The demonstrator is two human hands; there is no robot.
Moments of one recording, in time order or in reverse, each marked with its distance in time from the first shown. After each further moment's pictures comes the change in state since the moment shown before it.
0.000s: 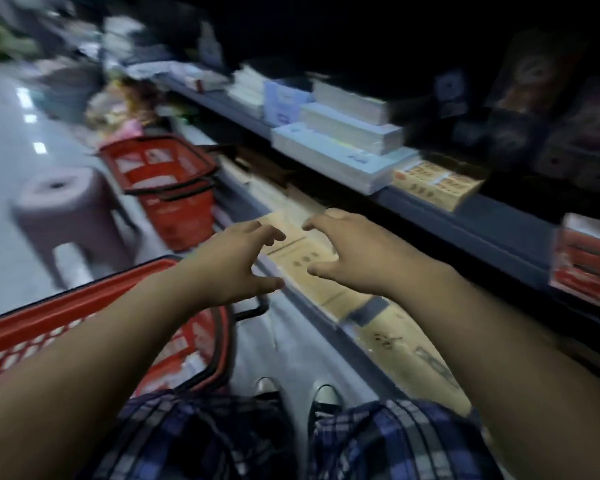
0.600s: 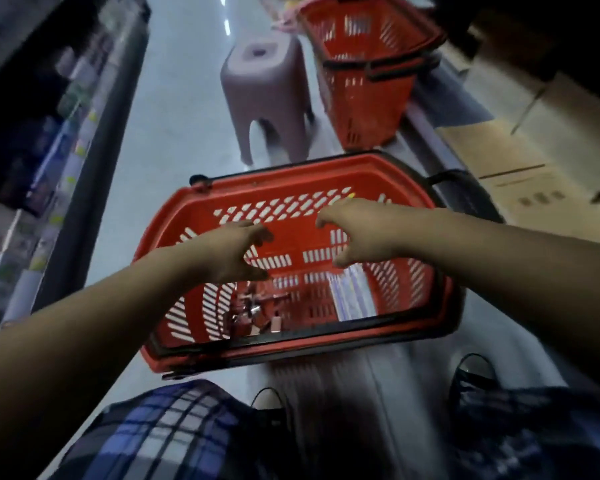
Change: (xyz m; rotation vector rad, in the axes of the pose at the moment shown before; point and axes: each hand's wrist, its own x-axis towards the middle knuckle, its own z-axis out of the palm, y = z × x) left_hand -0.218 -0.261 0.061 0.017 -0.376 -0.604; right_hand 0.170 -0.205 0.220 -0.019 -0.524 -0.543
